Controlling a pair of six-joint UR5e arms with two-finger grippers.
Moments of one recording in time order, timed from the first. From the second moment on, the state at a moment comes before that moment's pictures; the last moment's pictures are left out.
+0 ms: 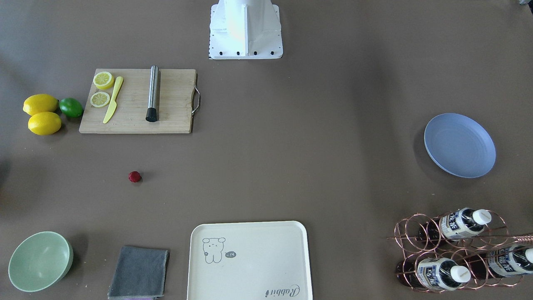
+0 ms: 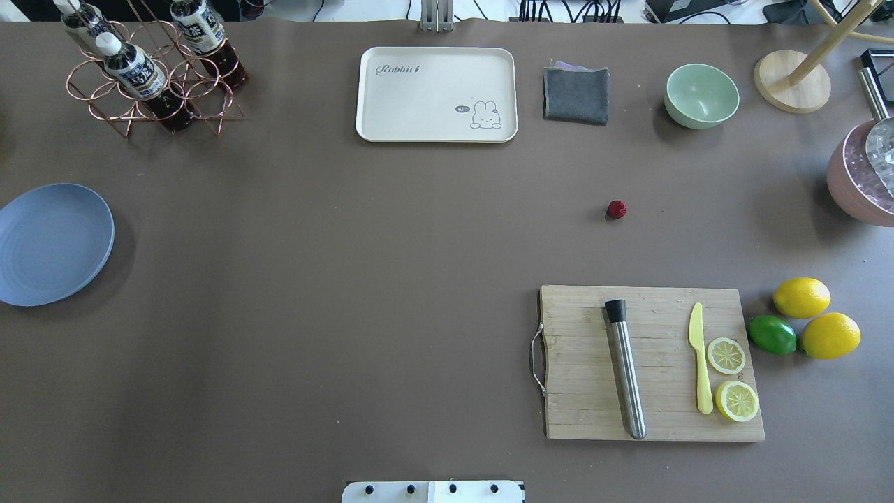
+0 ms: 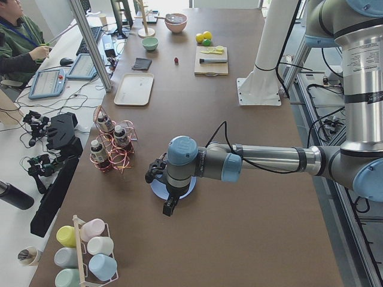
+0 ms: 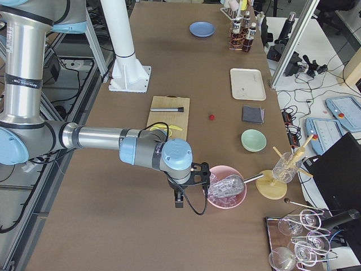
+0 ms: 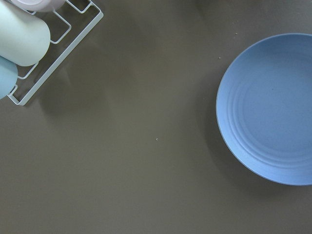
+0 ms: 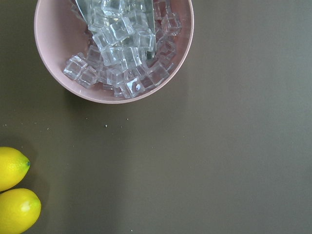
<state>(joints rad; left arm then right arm) -1.59 -1.40 -1.77 -1.71 -2.27 0.27 1.72 -1.75 1.77 -1.69 2.37 -0.22</state>
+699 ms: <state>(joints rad) -1.59 -1.40 -1.77 -1.71 -2.27 0.27 1.72 -1.75 1.77 -1.69 2.37 -0.20</state>
